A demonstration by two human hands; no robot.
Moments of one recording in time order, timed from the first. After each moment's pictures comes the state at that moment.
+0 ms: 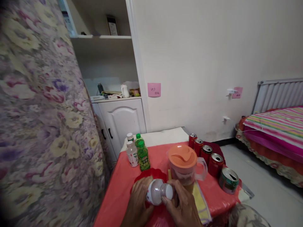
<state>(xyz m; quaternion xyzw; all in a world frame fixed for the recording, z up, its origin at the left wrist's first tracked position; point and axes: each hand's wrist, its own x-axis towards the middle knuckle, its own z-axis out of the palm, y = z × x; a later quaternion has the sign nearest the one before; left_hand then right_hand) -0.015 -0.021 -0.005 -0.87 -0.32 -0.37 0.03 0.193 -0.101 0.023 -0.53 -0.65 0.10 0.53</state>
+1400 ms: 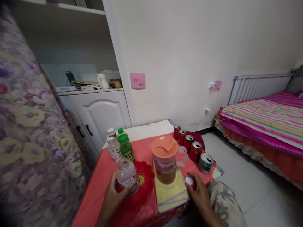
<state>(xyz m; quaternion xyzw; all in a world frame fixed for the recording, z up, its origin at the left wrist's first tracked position) -0.004 -0.011 0.035 -0.61 -0.50 -0.47 -0.39 0.332 -0.111 -0.111 -0.71 -0.44 0.12 0.53</state>
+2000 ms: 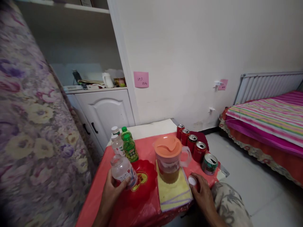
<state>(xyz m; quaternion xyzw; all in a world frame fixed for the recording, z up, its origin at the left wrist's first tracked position) -0.022 0.003 0.025 -0.59 -0.48 -0.52 -0.40 0.334 -0.116 -0.113 -0.72 -0.46 0.10 0.51</state>
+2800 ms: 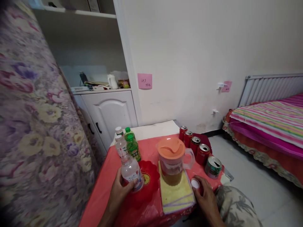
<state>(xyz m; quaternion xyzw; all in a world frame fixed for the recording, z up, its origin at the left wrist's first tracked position) -0.010 -0.004 0.026 -0.59 -0.46 -0.51 -0.43 0.337 -0.113 -0.117 -0.71 -0.47 0.11 0.51</state>
